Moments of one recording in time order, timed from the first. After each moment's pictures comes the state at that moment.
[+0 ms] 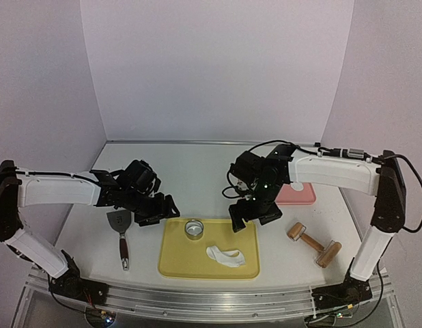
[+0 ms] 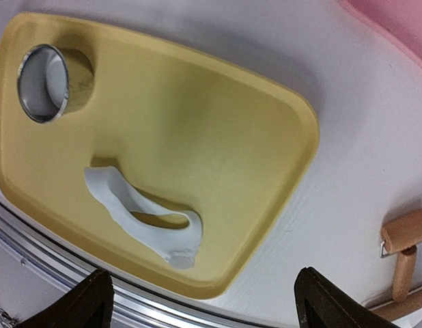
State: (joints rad) left arm -0.80 1.45 0.86 -0.37 0.16 -0.90; right arm 0.92 1.78 1.44 -1.08 0.09 0.55
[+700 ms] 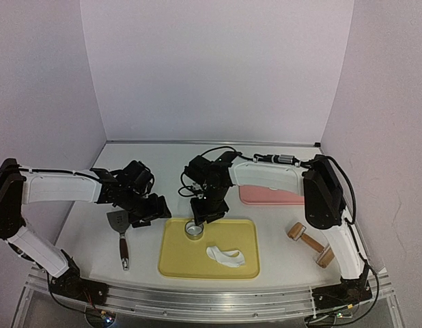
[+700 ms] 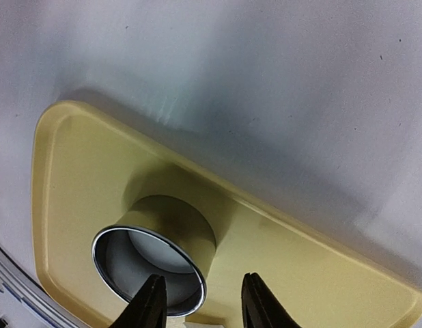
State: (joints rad) left arm -0.74 1.48 0.86 -0.45 0.13 -0.93; right arm 0.97 2.32 1.99 -1.00 0.03 0.52
